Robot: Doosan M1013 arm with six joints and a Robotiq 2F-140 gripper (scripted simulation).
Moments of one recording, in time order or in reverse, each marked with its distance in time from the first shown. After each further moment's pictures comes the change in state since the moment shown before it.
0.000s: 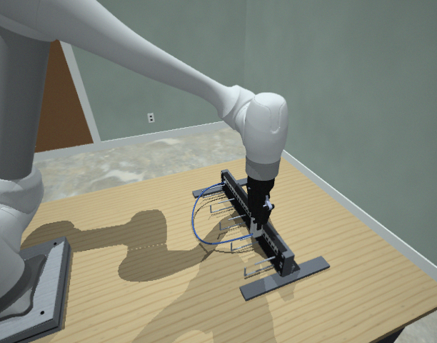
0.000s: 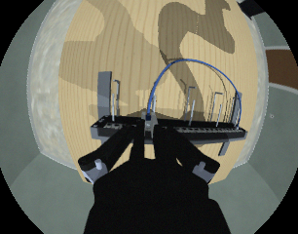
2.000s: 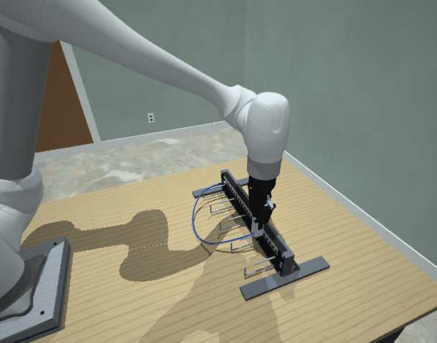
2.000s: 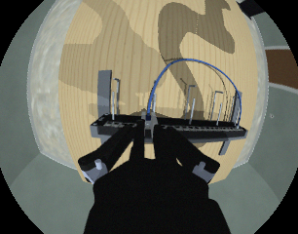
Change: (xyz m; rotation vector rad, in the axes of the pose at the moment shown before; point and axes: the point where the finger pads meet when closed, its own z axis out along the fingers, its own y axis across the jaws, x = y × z) arm -0.004 0.000 0.000 0.000 0.002 0.000
